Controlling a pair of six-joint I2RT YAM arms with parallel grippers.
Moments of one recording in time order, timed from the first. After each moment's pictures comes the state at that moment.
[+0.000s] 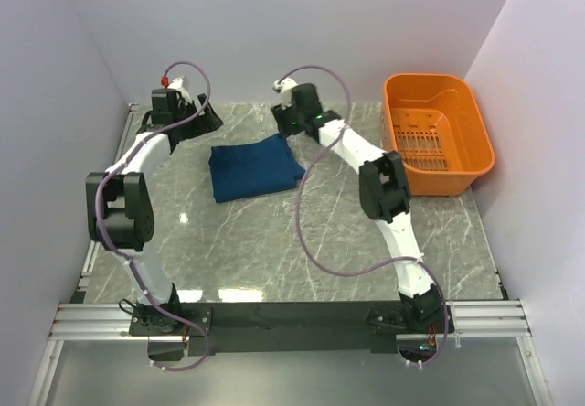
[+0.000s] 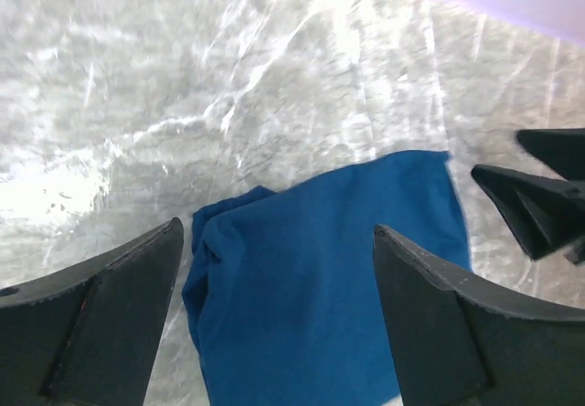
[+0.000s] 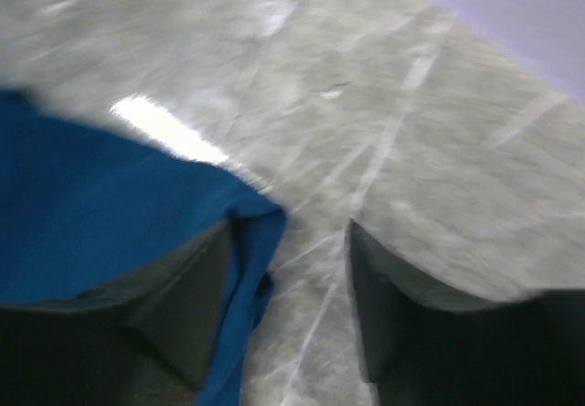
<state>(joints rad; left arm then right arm) 0.00 1.86 1.42 -0.12 0.27 -0.37 0.52 2.44 2.15 -0.28 0.02 -0.11</state>
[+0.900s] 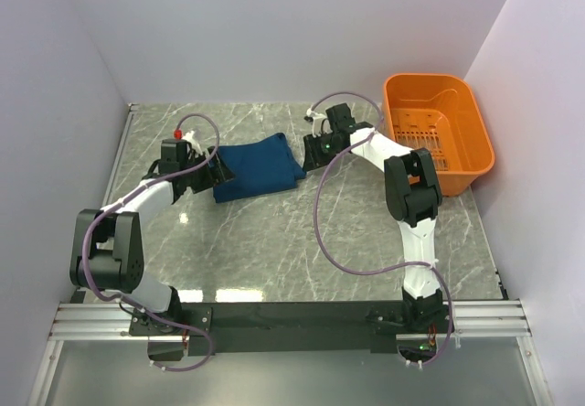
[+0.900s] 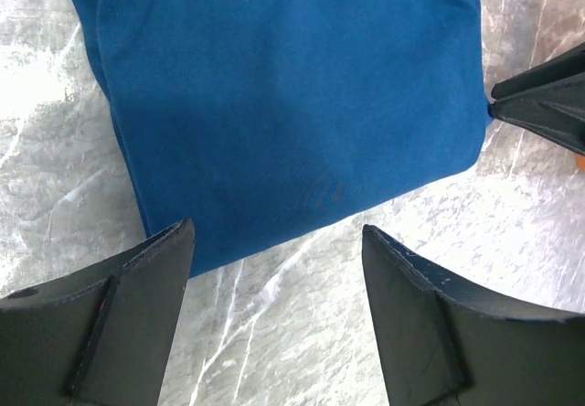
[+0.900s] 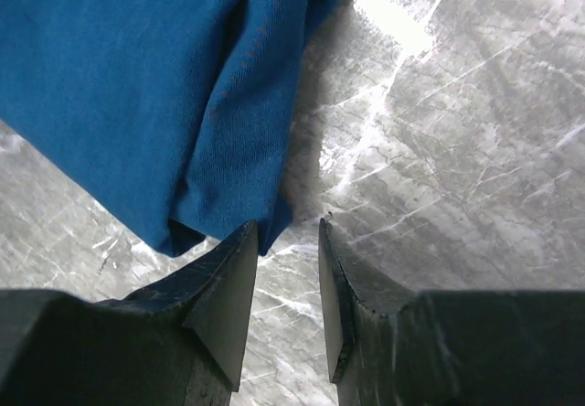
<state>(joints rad) -0.07 1.52 0.85 -0.06 0.36 -0.46 0.35 2.21 1.70 -0.48 -0.52 -0.02</state>
